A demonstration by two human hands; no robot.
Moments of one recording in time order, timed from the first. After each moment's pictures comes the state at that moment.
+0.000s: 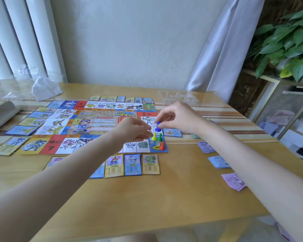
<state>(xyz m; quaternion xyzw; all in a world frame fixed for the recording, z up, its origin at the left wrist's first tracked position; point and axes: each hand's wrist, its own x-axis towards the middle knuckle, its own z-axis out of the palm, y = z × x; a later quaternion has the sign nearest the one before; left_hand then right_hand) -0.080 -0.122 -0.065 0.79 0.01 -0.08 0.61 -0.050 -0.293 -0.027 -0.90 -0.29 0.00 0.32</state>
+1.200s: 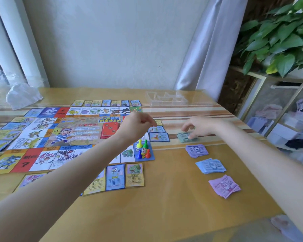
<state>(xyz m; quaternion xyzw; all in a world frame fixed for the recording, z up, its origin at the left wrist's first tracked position) -0.049 -0.173 -0.050 0.89 -0.09 0.04 0.45 0.015 -0.399 -0.044 -0.98 -0.13 0.14 0.04</state>
